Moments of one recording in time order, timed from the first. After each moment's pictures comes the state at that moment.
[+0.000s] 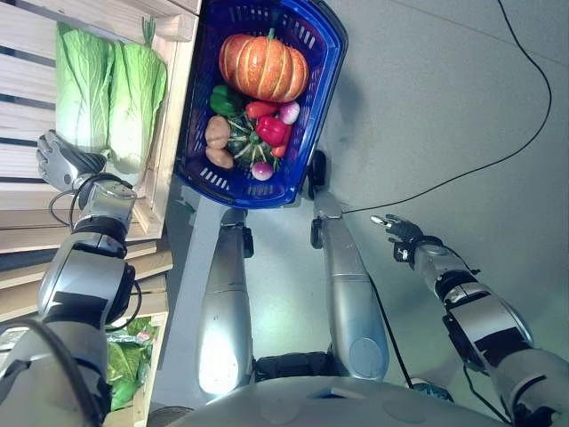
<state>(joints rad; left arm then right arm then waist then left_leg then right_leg) -0.86 0.63 -0.29 1.27 -0.08 0.12 0.79 -0.59 -0.42 0.33 1.25 0.54 0.04 0.07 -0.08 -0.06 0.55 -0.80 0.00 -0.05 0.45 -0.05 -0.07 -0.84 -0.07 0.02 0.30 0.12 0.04</state>
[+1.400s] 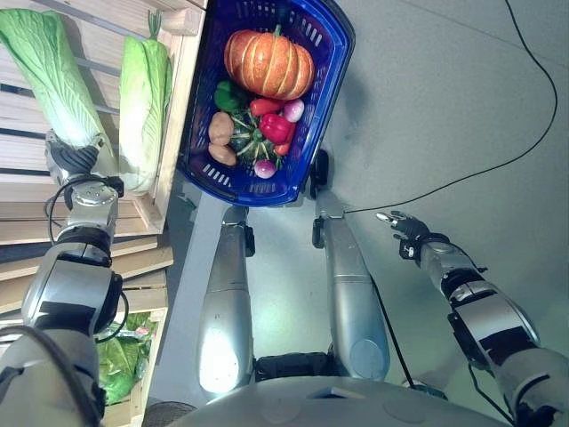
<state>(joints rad) -0.78 0.69 -0.22 1.24 -0.40 -0.25 0.52 -0.60 -0.45 0.32 1.25 0.56 0.02 0.09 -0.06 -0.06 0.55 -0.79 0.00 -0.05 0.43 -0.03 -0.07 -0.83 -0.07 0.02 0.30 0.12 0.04</state>
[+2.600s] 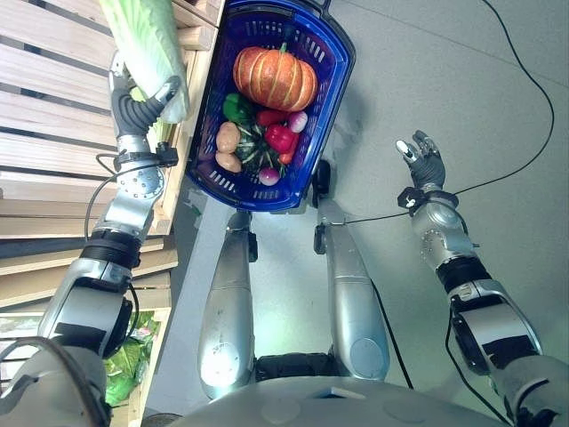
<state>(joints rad) -0.66 0.63 -0.27 0.54 -0.14 -0.41 0.49 -0.54 -0.45 0.19 0.66 0.68 -0.25 -0.19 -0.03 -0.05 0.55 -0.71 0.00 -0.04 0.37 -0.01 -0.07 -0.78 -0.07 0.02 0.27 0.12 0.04</state>
